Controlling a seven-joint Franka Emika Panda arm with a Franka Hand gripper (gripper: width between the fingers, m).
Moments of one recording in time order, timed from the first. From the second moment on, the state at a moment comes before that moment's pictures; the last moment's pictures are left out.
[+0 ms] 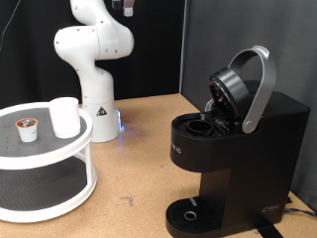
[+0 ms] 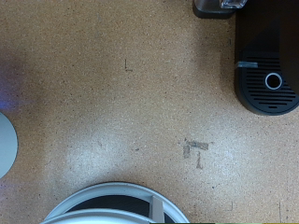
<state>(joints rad) 0.02 -0.77 -0.01 -2.35 0.02 1.58 -0.76</state>
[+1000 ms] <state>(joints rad) -0.03 -0.81 -0.18 -2.36 -0.12 1.53 -0.93</state>
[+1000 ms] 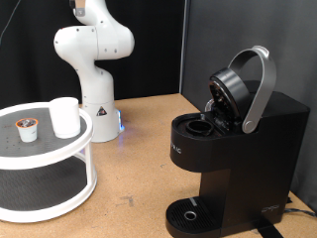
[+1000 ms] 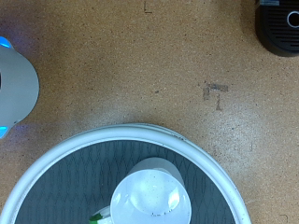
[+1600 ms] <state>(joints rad) -0.07 -0.79 -0.33 -2.34 -0.23 1.52 -1.08</state>
